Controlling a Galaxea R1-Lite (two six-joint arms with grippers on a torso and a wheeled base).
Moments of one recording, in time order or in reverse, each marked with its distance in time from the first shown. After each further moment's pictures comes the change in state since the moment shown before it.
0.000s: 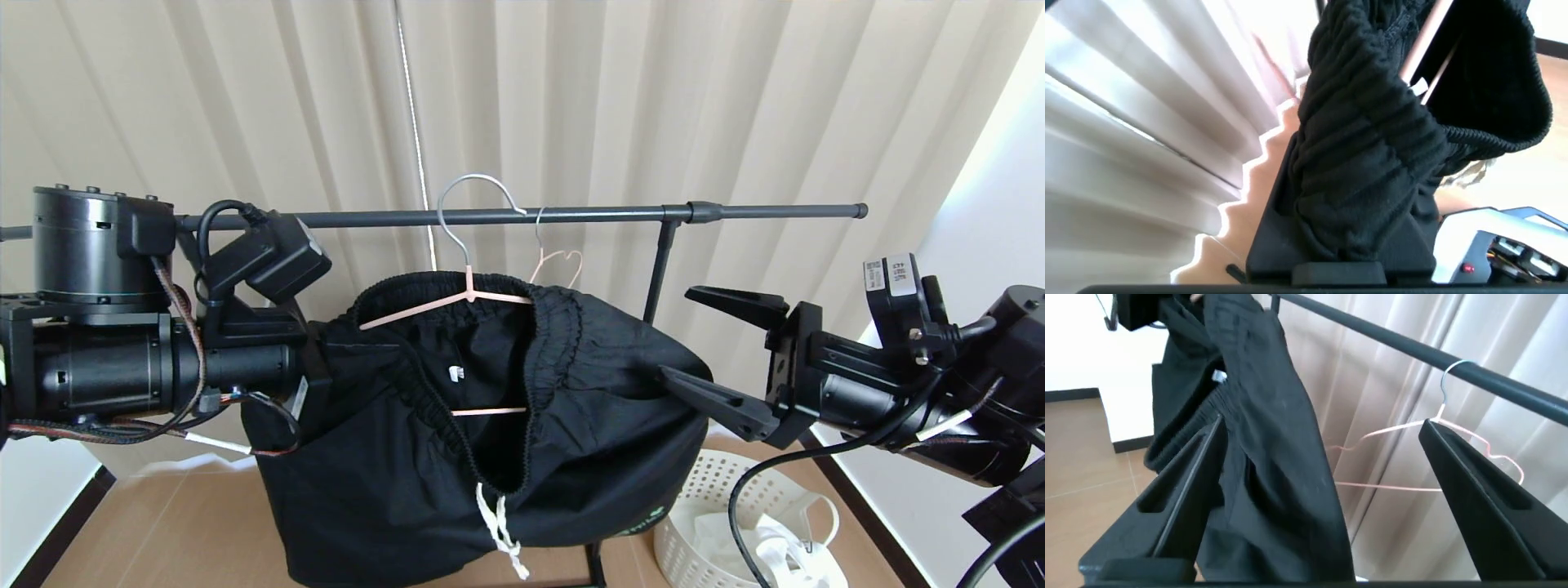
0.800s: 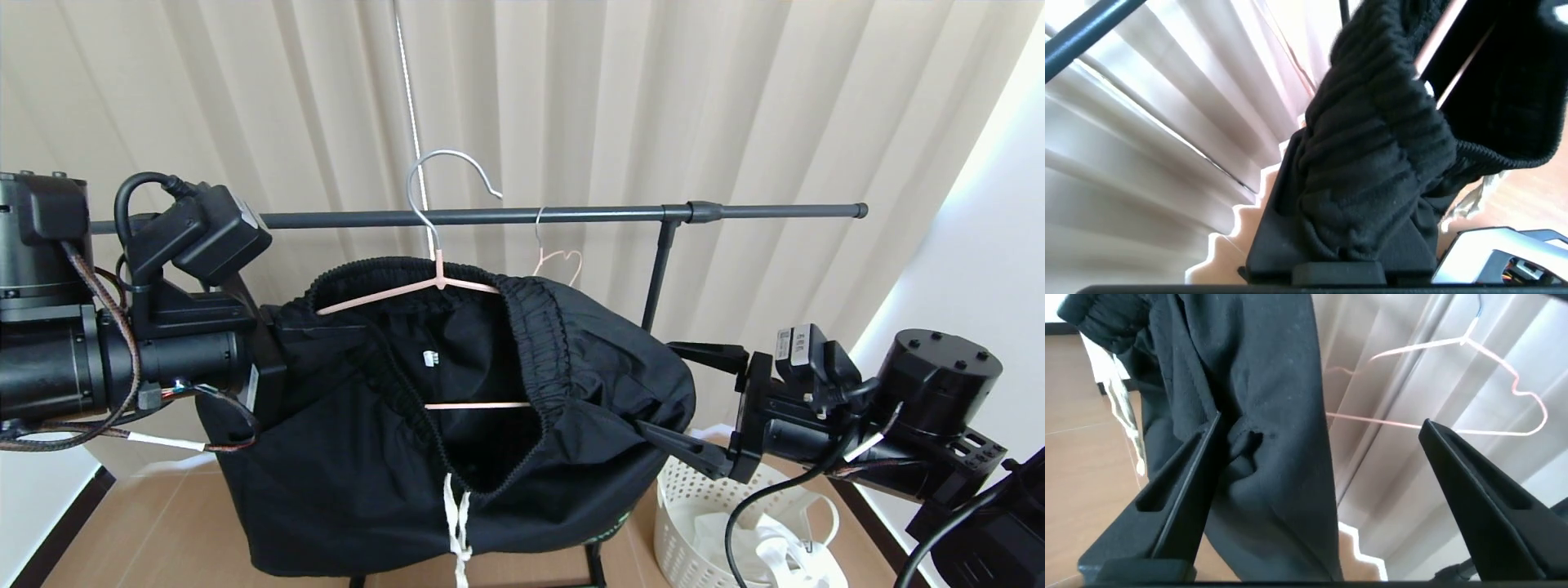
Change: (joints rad) left arm 0.048 -0.088 0.017 -0.002 0.000 -0.023; right arm -0.032 0.174 0.043 -0.004 0.015 -0.182
